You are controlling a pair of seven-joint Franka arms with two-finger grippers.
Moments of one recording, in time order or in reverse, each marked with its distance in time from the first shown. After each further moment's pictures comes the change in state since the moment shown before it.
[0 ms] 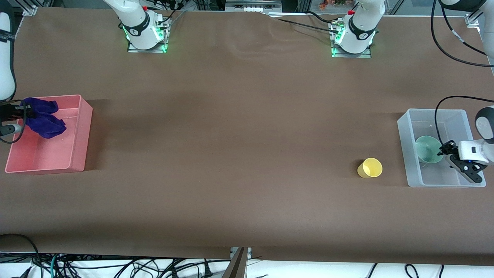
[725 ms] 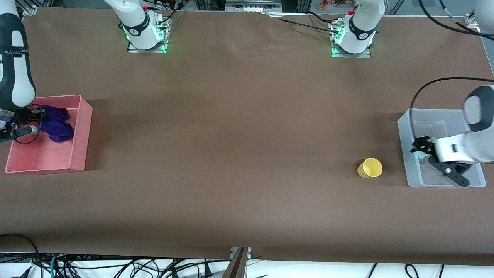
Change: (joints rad) left arm -0.103 -0.159 -0.253 -0.015 0.000 -0.207 -0.561; right arm -0.016 0.054 -0.012 -0.106 0.050 0.183 -0.026
